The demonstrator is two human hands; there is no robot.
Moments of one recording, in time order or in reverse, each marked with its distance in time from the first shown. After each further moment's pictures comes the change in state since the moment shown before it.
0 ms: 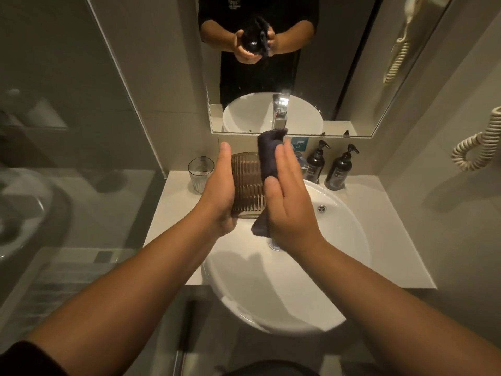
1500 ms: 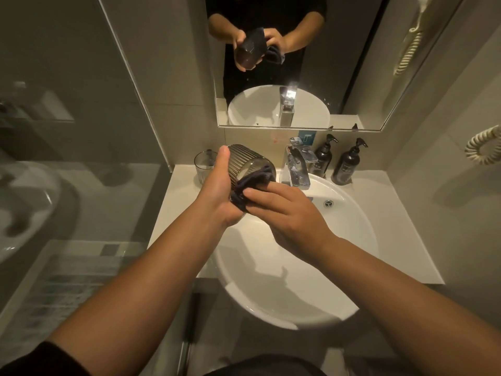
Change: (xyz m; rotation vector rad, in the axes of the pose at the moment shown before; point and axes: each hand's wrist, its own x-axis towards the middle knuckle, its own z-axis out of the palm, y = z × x) left_hand 0.018 -0.009 -0.026 -0.356 -0.011 -0.325; right_hand -0.004 0.052 0.005 -0.524 -0.091 -0.837
